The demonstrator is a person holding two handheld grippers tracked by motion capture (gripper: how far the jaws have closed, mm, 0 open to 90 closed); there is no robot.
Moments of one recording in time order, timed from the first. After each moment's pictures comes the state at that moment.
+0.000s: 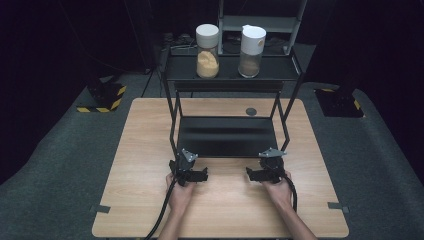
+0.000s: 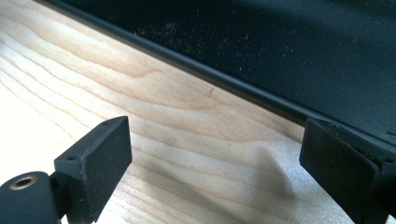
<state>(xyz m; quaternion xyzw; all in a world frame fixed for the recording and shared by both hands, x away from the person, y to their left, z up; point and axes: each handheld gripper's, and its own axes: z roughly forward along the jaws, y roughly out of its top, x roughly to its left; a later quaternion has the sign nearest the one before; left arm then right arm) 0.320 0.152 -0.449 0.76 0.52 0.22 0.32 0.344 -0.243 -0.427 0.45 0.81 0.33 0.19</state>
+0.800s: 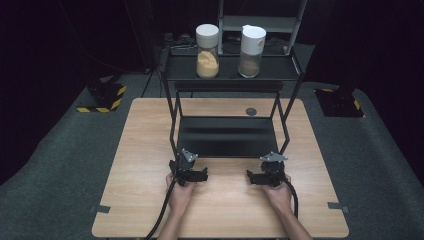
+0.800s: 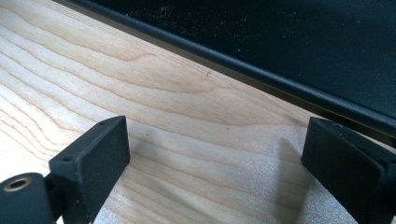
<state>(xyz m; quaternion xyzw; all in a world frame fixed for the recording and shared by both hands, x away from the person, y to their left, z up) 0.320 0.152 -0.449 0.76 0.52 0.22 0.32 0.335 -0.250 -0.445 0.45 0.80 0.34 0.20</state>
